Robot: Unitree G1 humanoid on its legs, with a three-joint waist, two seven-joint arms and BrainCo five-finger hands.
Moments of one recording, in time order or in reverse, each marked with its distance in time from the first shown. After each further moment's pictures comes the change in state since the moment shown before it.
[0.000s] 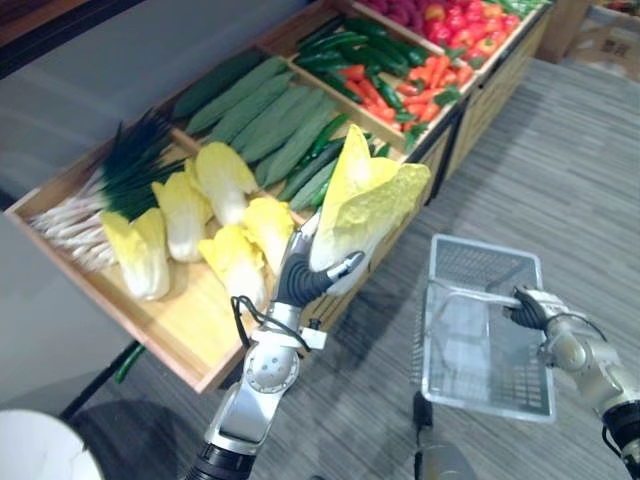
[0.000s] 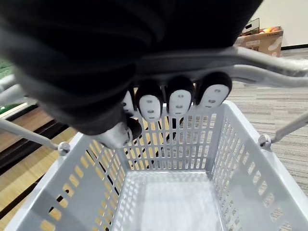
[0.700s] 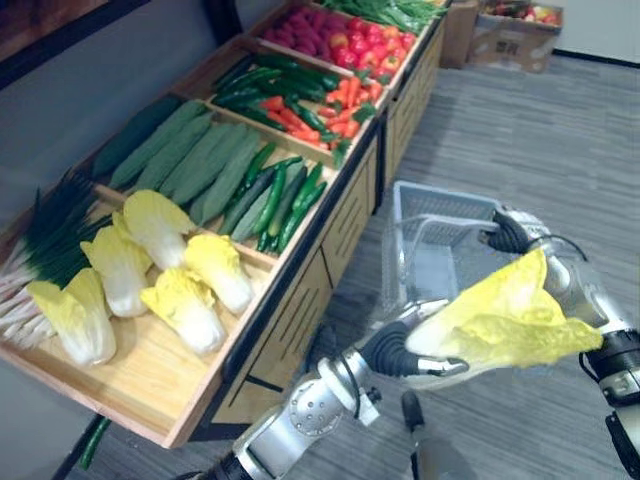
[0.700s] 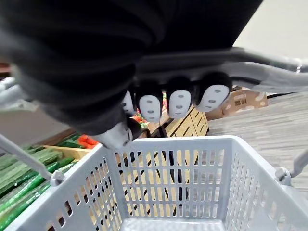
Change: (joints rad) left arm -0.034 0.108 -0.456 -0.032 -0.082 -0.027 -0.234; right arm -0.315 0.020 0.047 -0.081 0.078 0.060 0.059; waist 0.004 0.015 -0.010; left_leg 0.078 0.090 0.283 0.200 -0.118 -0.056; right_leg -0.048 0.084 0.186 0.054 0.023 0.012
